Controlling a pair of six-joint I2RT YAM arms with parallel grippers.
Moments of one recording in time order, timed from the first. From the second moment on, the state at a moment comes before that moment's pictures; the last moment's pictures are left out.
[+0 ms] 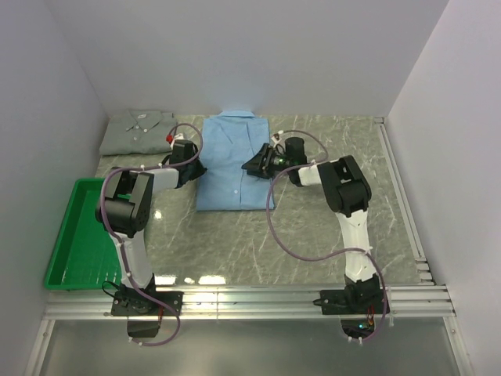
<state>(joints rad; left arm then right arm) -0.23 1.95 1.09 0.17 -0.04 -0.69 0.35 2.33 1.36 0.57 -0.79 0.98</state>
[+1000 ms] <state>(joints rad) -0.21 1.80 1.14 0.00 -0.09 -0.73 0.24 1.95 1.22 0.45 -0.68 0.87</state>
